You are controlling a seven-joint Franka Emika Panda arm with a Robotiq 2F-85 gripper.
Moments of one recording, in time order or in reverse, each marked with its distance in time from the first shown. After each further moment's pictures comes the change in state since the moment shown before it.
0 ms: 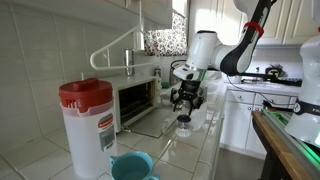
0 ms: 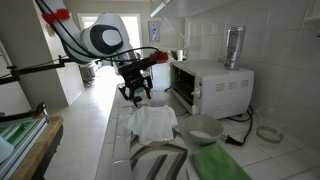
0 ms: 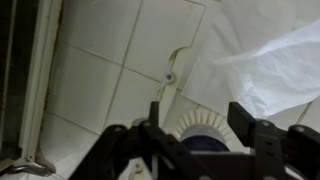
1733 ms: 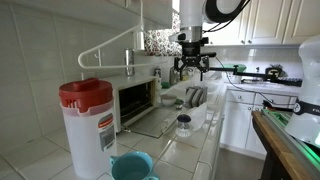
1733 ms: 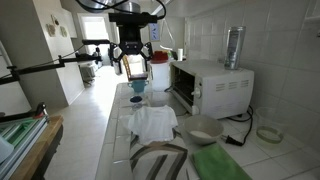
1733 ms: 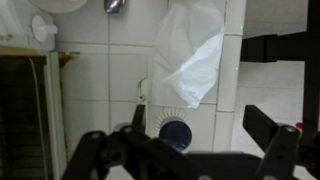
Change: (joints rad) arm 0.061 -0.303 -0.016 0.161 0.505 -0.723 -0.200
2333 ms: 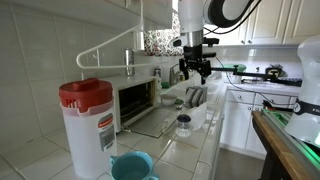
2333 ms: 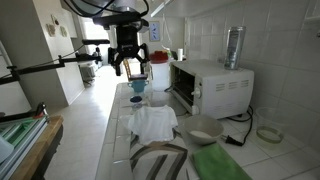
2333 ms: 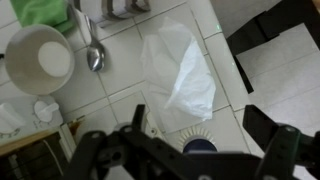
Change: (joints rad) arm 0.045 0.021 0.003 0.002 -0.126 -0.083 0.570
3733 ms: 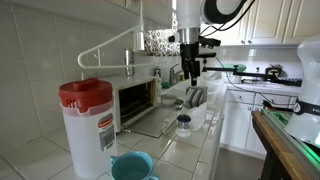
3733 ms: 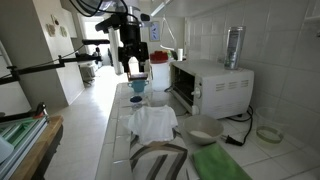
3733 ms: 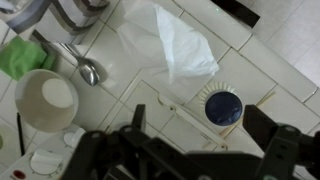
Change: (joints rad) arm 0.008 0.015 -0.010 0.024 0.119 0.065 0.452
